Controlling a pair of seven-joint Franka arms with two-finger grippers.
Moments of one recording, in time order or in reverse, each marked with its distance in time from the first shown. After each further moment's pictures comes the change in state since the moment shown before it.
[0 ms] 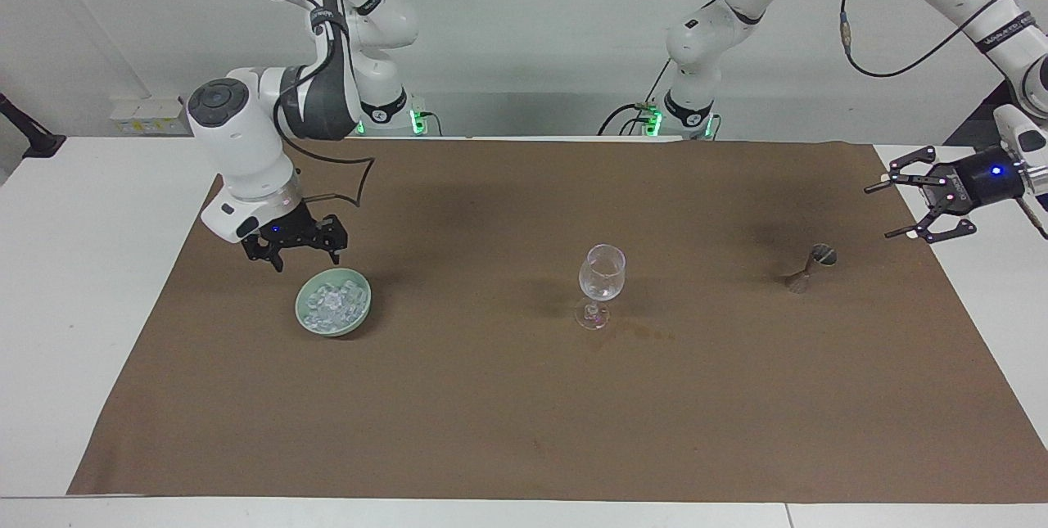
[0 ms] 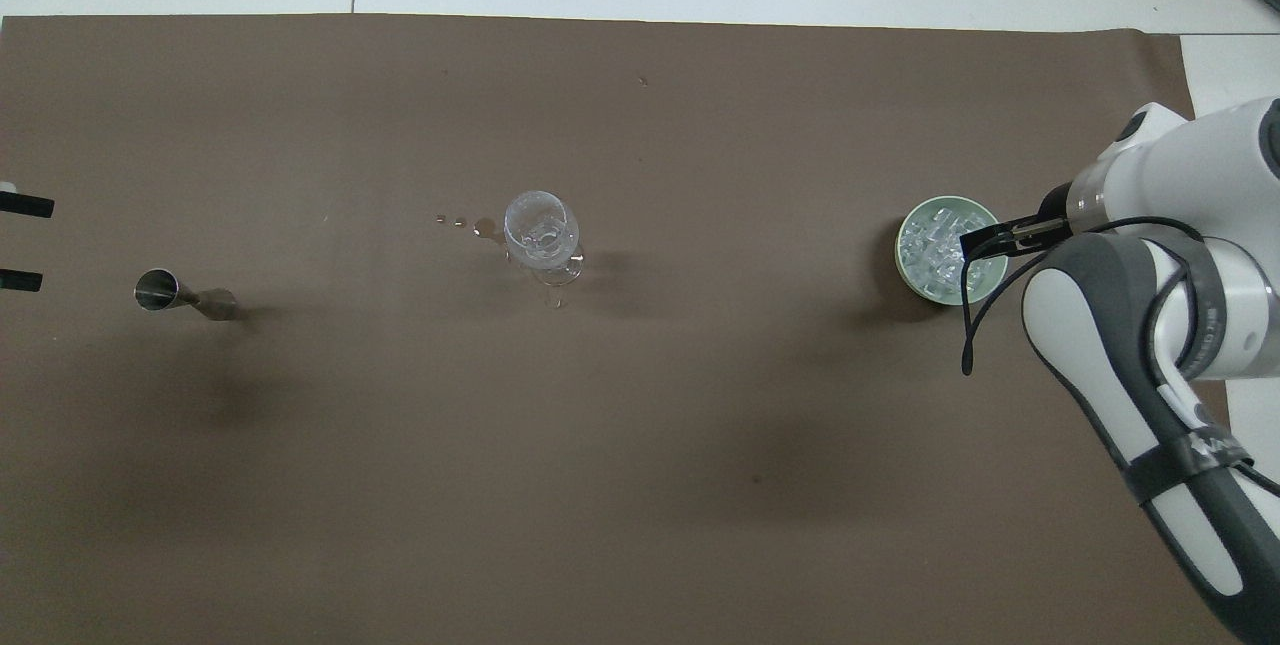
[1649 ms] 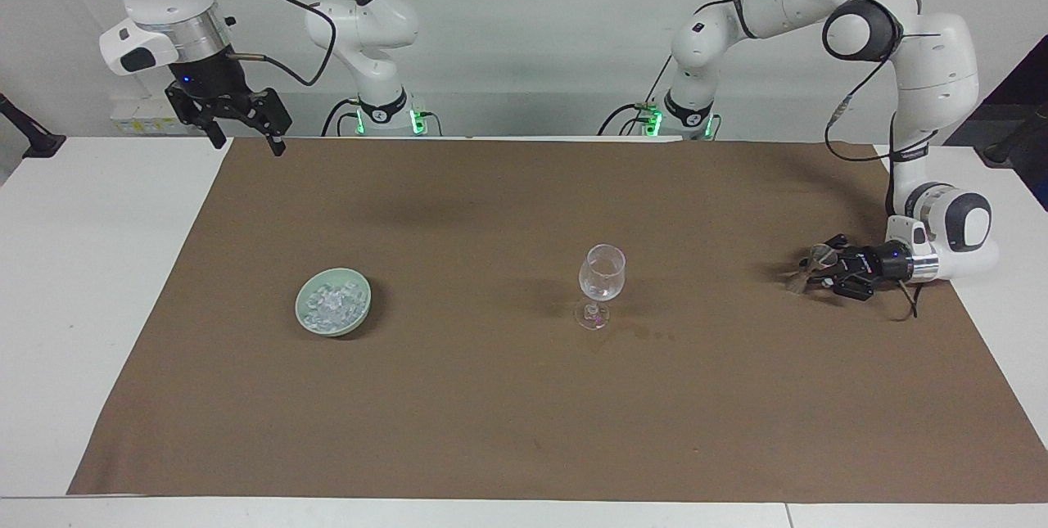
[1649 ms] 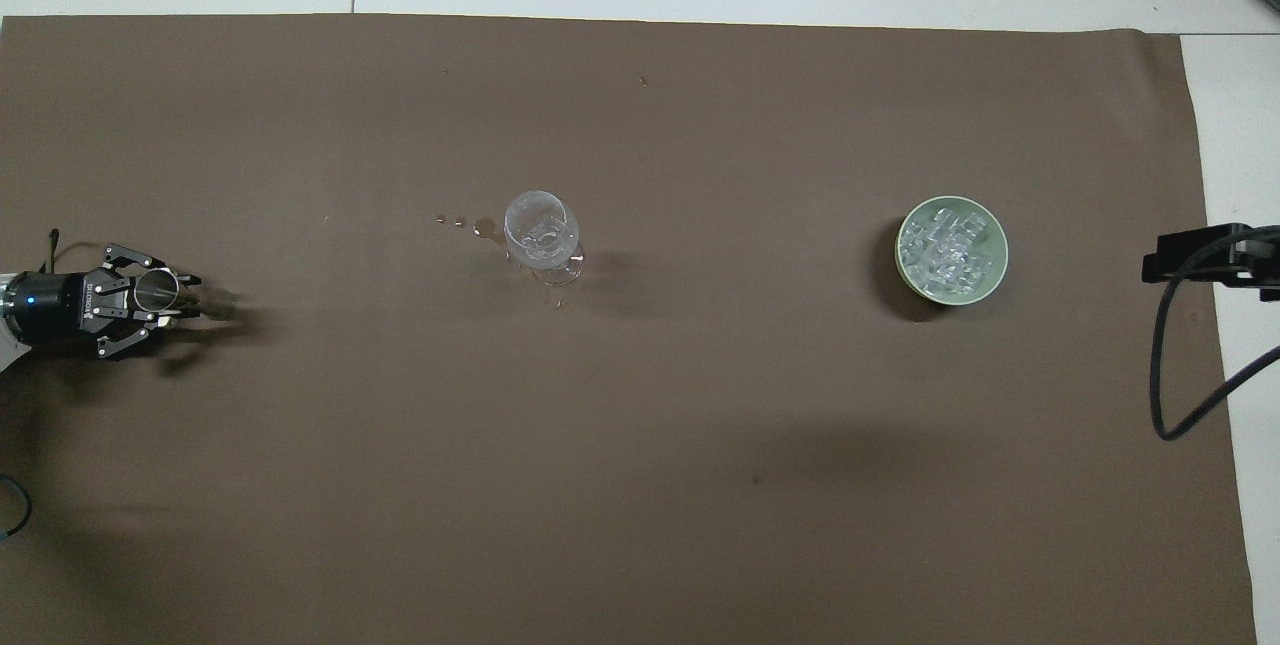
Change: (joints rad) left arm 0.257 0.510 -0.075 -0.162 -0.367 -0.062 0.853; right arm -0.002 -0.269 -0.056 0.227 0.000 -0.490 0.282
